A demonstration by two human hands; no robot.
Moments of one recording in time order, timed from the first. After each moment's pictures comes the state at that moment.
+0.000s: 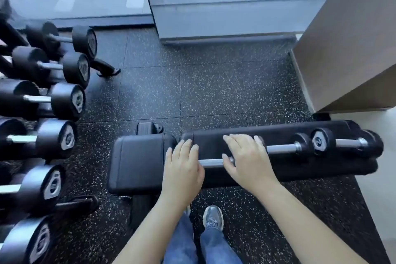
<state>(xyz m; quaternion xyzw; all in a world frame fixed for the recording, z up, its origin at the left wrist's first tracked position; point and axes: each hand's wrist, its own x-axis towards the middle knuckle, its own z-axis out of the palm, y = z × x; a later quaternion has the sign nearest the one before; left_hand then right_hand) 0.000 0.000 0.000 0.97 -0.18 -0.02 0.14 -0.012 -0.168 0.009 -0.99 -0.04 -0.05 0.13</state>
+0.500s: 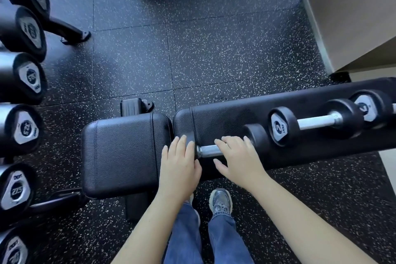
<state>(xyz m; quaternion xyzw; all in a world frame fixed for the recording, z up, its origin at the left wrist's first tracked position) 0.031 0.018 -0.184 0.97 -0.19 -0.11 0.11 0.005 -0.145 -0.197 -0.99 -0.04 0.07 0.11</state>
